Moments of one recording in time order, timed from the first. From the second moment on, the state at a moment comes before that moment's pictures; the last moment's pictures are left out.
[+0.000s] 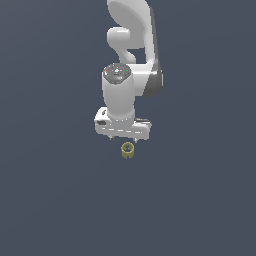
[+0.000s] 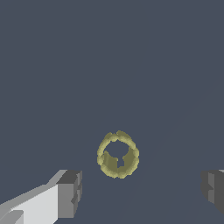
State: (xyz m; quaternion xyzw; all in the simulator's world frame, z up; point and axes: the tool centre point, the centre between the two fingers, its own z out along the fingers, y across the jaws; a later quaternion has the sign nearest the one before) arm 0.006 -0.018 0.160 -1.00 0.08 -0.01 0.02
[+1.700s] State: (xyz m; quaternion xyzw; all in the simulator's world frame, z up) arm -0.010 -0.001 0.041 -1.00 0.10 0.00 0.00
